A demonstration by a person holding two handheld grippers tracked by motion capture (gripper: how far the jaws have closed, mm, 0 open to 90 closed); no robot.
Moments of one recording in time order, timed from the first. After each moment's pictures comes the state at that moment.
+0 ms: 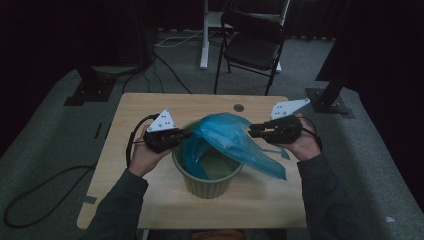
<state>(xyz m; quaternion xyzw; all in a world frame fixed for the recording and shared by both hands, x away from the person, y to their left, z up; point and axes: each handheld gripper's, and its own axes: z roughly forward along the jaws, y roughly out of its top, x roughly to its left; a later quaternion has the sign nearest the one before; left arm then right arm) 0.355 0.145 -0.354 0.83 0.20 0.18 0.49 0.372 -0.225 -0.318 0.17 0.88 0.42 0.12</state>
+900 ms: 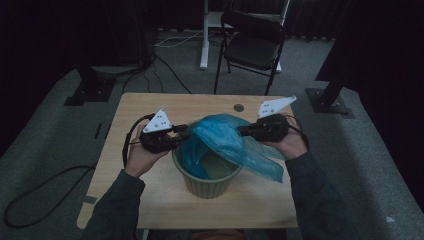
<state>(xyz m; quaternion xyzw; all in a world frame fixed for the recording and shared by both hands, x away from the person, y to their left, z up) 0.350 0.155 -0.349 0.82 0.21 0.20 0.49 0.377 -0.196 -0.318 0.15 0.88 0.45 0.09</state>
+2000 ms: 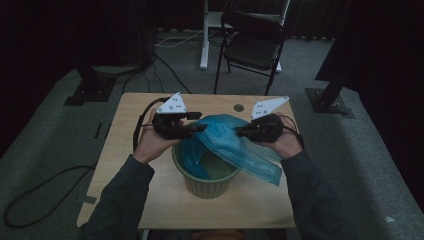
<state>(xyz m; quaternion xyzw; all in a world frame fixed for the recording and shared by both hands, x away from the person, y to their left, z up) 0.366 0.110 -0.304 0.85 0.17 0.15 0.48 0.377 -0.179 -0.317 0.13 0.88 0.44 0.09</state>
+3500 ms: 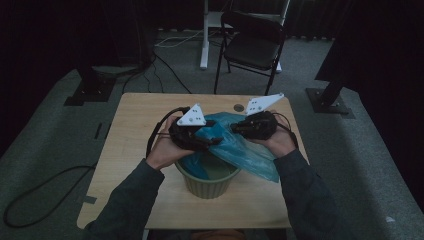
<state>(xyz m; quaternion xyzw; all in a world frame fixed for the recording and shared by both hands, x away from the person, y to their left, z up) 0.350 0.072 -0.317 0.86 0.13 0.16 0.46 0.379 -0.164 -0.312 0.14 0.87 0.46 0.09</state>
